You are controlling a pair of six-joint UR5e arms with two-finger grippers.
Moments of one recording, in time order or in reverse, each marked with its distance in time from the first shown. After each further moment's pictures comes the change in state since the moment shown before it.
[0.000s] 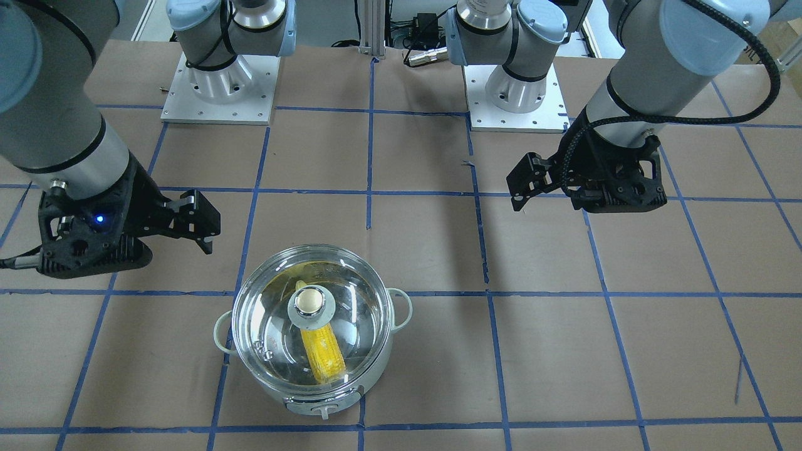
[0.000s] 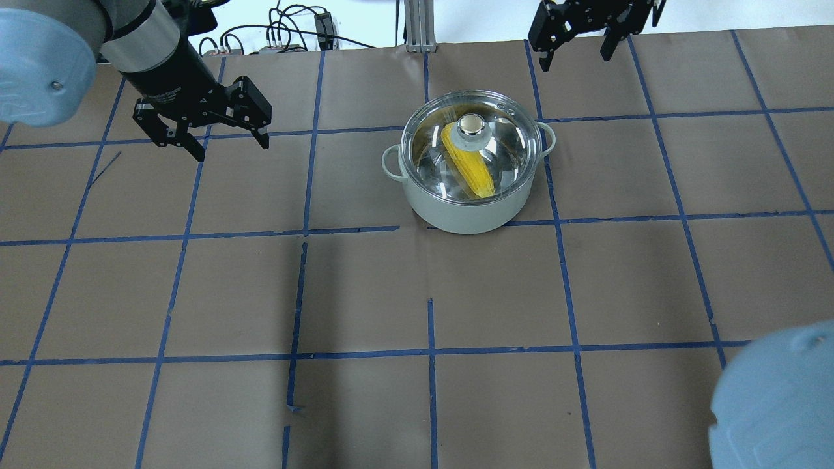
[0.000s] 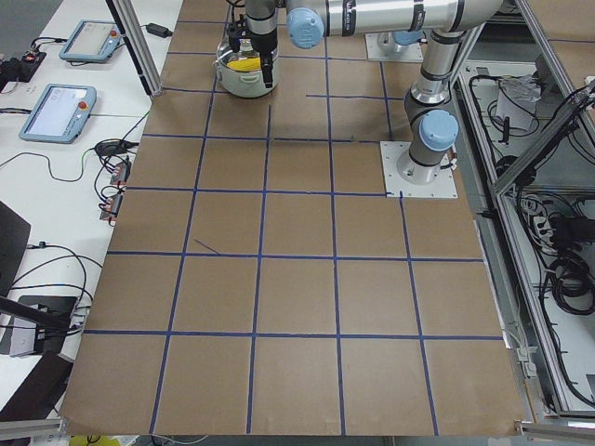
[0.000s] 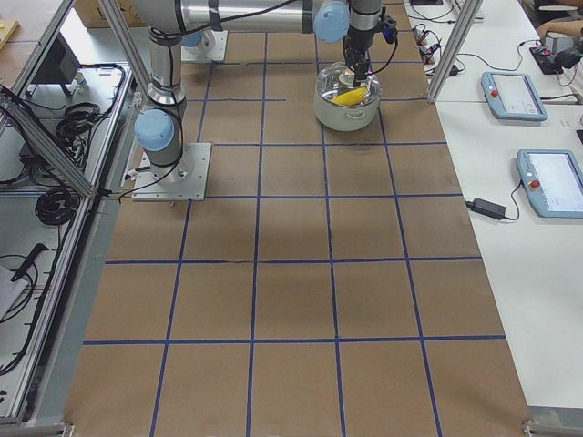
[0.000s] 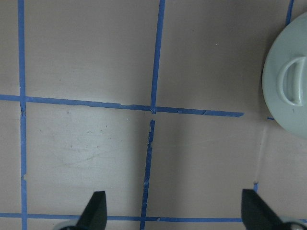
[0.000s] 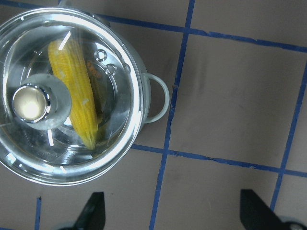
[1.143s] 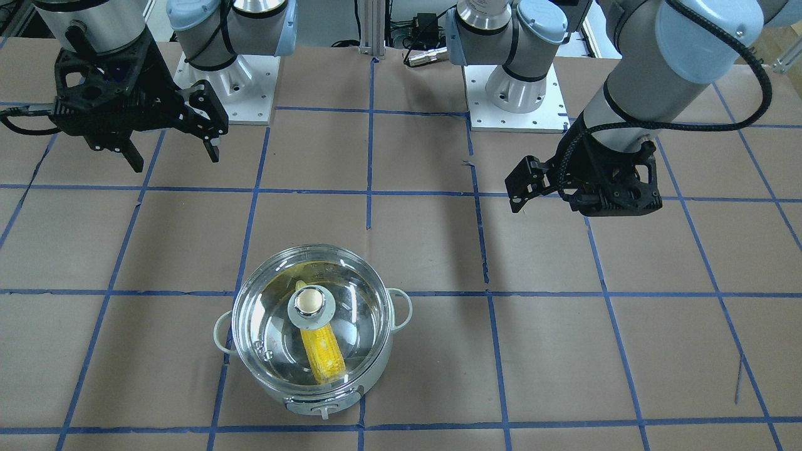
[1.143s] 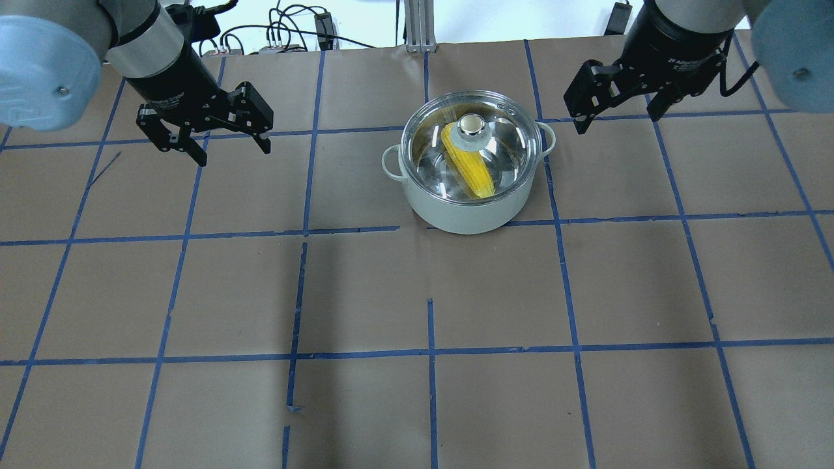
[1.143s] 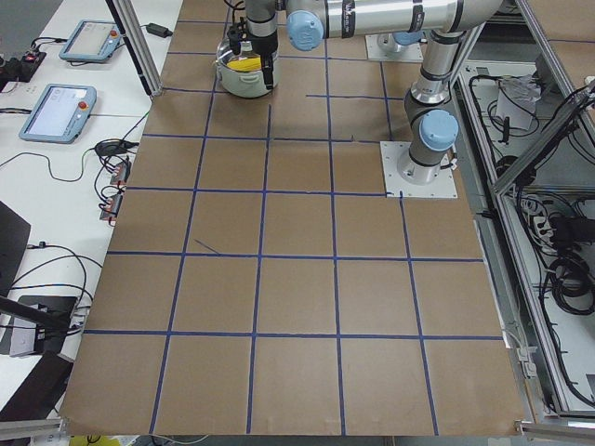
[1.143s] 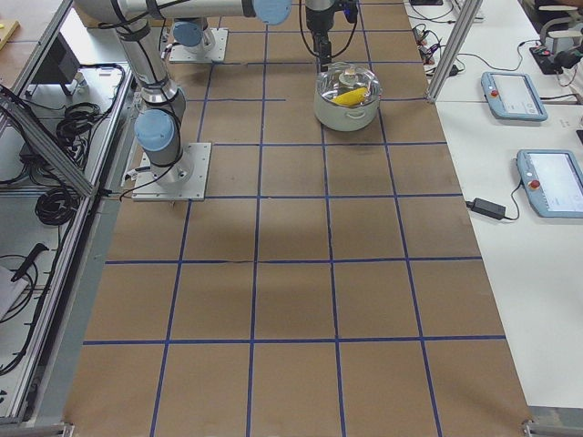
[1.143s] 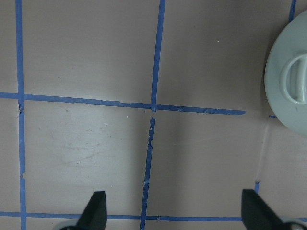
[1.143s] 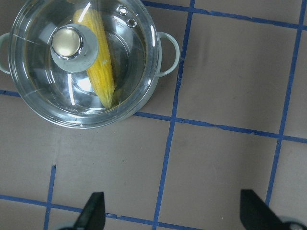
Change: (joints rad) left arm 0.000 -0.003 -0.011 0.003 0.001 0.001; right arm 0.008 -0.253 0.203 -0.045 0.009 0.009
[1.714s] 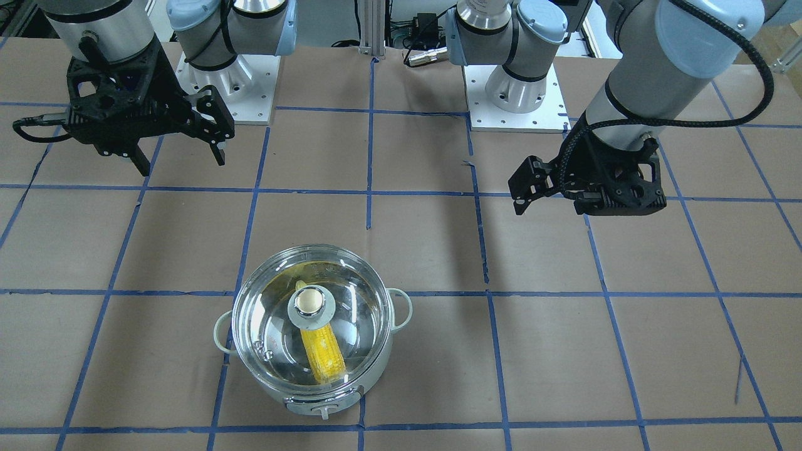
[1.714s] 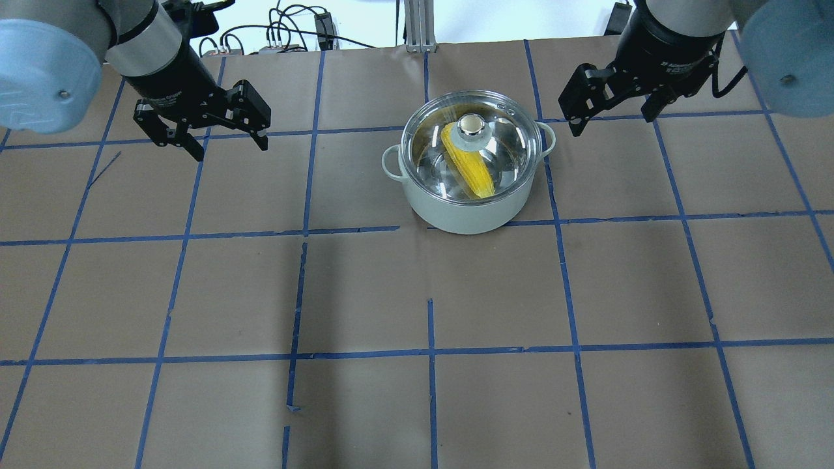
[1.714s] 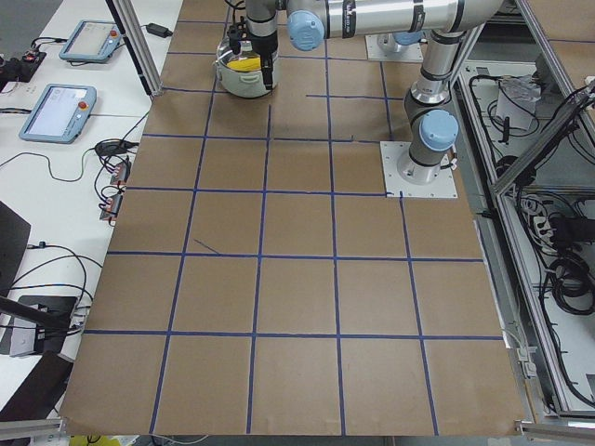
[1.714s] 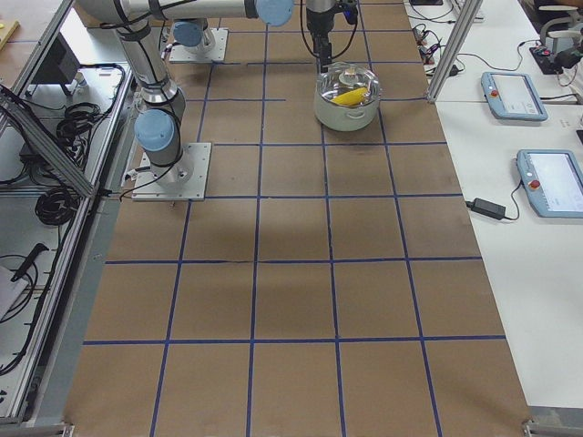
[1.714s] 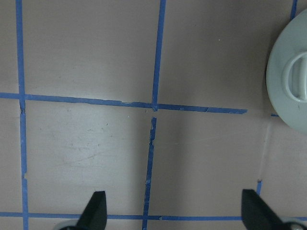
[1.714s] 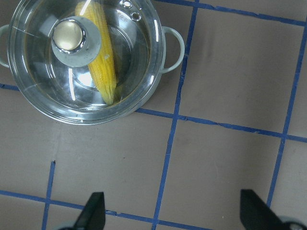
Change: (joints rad) left arm 0.001 0.005 -0.005 0.040 0.022 0.034; right arm 0.013 0.015 0.004 0.009 -0.008 -0.005
